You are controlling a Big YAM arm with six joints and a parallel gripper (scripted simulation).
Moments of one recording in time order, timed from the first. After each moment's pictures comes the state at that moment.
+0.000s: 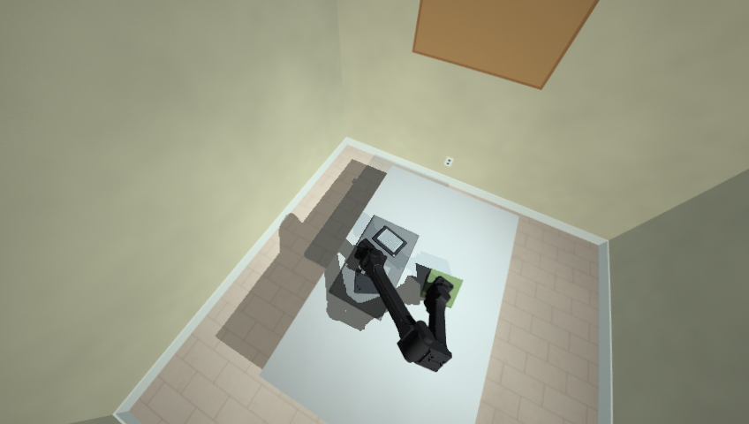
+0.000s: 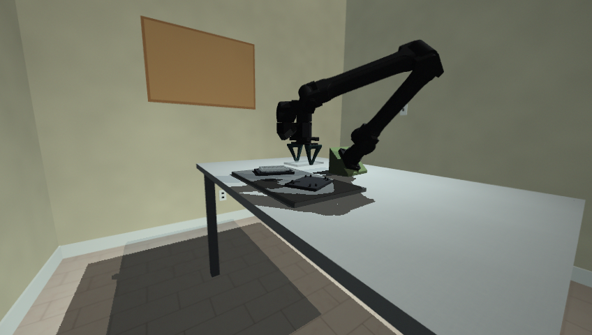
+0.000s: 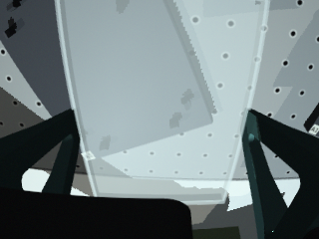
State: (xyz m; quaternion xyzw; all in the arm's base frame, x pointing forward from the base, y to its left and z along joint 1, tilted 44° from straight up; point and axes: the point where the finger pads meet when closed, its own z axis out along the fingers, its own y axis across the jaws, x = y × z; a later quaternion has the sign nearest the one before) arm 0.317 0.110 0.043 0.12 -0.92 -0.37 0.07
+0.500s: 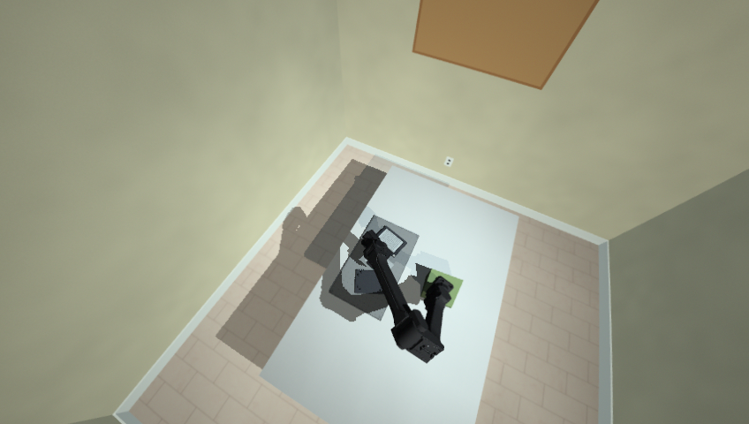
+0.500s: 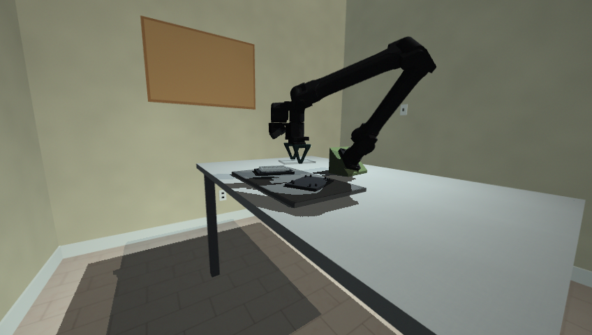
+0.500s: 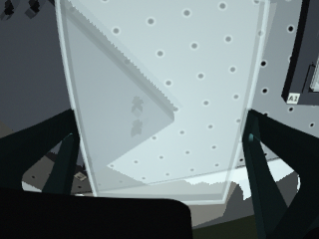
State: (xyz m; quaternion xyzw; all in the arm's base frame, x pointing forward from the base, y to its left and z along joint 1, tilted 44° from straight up) arm 0.324 0.078 0.012 -0.02 -0.93 -0.36 0.13
